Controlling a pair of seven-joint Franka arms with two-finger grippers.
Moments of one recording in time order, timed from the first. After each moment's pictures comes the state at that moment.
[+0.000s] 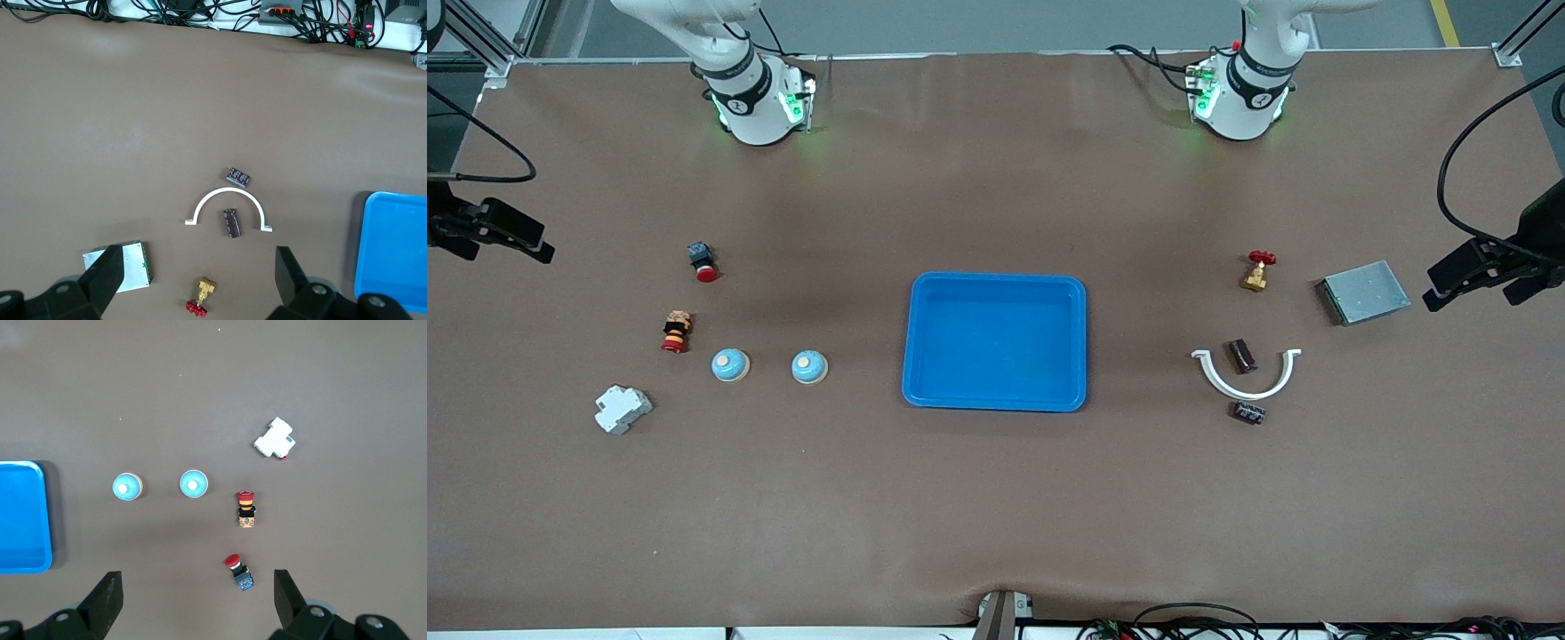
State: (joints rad) left arm -0.03 0.08 0.02 -1.51 -0.03 1.77 -0.10; right arm -0.07 -0.01 -0.01 -1.60 0.03 1.62 -0.01
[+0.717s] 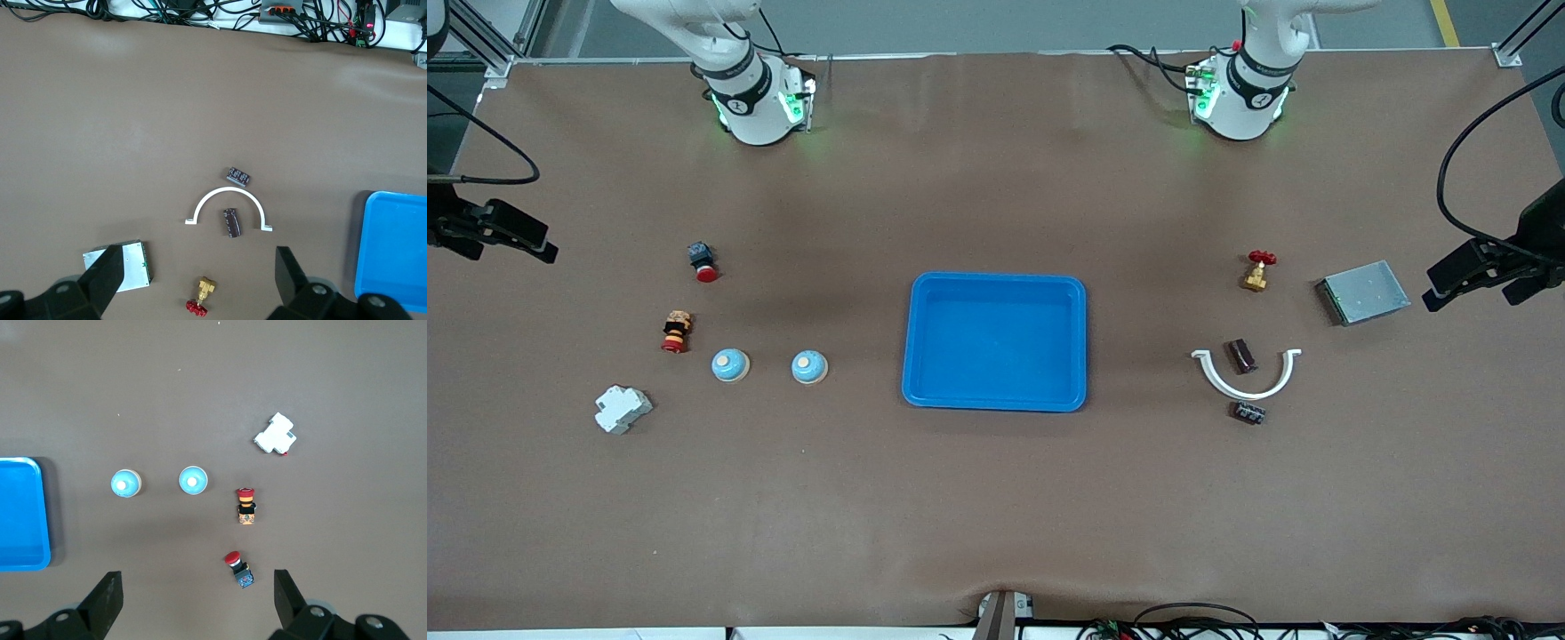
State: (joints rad) left arm -0.03 0.08 0.02 -1.51 -0.03 1.77 -0.10; right arm -0.07 -0.01 -0.01 -1.62 0.03 1.62 -0.01
